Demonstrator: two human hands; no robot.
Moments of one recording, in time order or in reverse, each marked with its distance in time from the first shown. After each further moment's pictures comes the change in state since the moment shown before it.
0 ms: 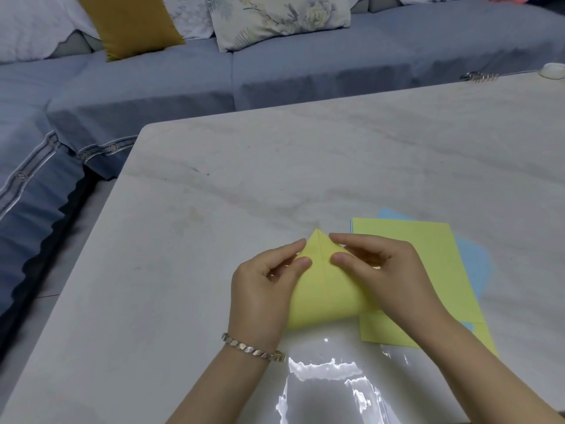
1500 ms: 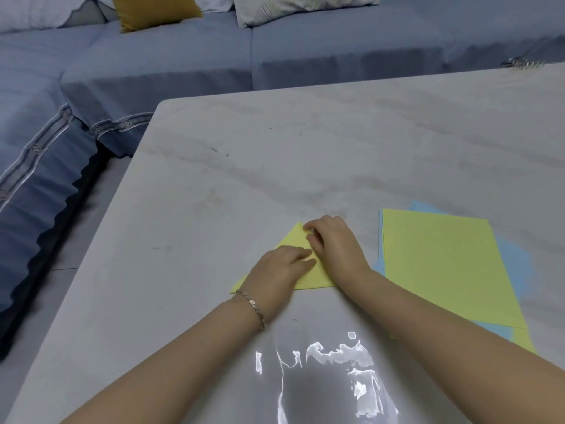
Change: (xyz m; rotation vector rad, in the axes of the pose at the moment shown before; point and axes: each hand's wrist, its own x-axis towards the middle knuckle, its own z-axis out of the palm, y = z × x) left_hand 0.051 -0.106 -0.030 0.889 -0.575 0.553; right_hand 0.073 0.097 0.089 -0.673 -0.133 -0.190
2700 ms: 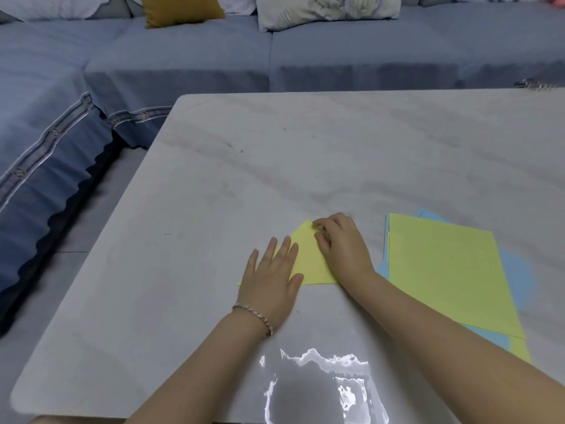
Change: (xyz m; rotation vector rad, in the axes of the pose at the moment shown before) left_hand -0.029 0.016 0.010 0.075 -0.113 -0.498; right_hand -0.005 -0.003 -0.001 -0.073 0.062 -0.025
